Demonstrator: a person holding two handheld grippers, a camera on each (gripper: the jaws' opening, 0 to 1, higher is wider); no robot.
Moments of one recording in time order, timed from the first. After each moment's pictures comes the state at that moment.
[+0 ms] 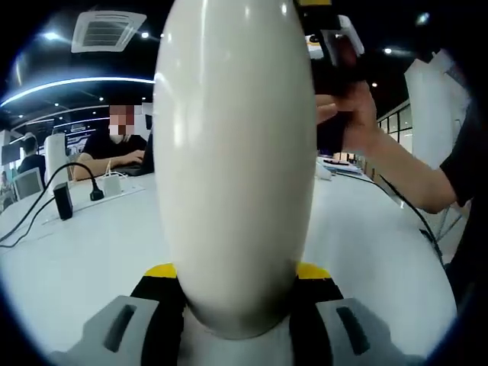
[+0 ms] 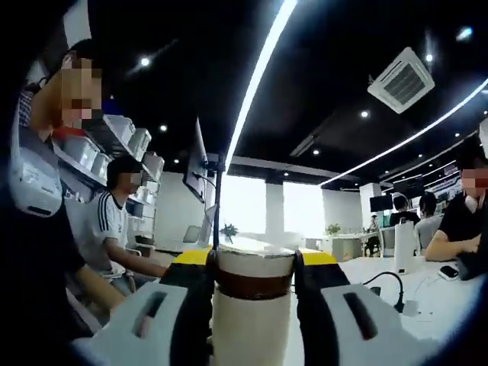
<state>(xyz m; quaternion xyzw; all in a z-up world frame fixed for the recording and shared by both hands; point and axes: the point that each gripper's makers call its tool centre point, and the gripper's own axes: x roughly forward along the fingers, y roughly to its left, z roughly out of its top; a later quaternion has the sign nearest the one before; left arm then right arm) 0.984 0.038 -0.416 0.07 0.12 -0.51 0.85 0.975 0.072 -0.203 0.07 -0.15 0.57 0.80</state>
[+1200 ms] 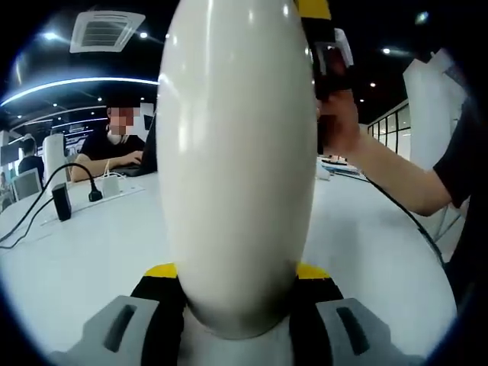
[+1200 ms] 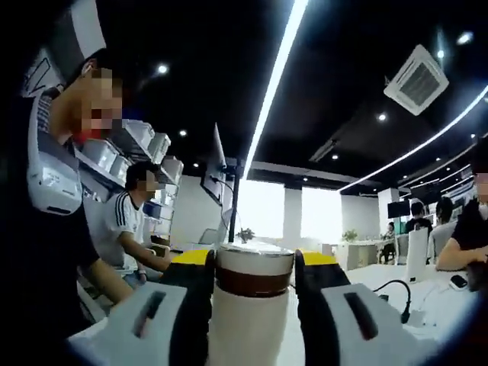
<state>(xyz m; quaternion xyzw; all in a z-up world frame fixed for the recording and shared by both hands) 0.987 0.039 -0.415 0.07 0.12 -0.52 0.85 0.970 0.068 -0.202 0.05 -0.17 0.59 0.79</state>
